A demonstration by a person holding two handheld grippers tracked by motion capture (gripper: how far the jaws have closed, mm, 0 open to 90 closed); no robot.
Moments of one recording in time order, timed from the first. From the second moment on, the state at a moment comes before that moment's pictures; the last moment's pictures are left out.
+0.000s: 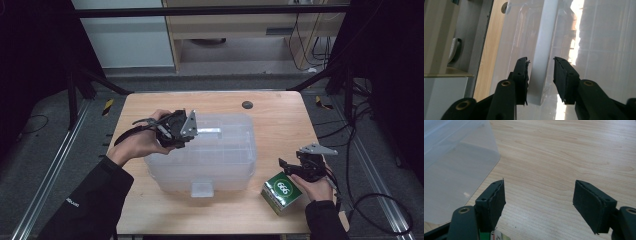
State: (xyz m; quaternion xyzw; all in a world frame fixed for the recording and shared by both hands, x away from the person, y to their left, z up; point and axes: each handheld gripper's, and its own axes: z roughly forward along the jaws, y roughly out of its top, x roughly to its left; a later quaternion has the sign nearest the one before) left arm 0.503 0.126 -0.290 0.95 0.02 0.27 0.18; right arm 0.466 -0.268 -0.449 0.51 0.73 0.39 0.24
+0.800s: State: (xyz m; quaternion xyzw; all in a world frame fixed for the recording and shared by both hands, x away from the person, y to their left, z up) left arm 0.503 0.122 -0.288 0.94 -0.01 0.30 0.14; right arm 0.448 -0.234 -0.420 0.44 0.77 0.41 0.19
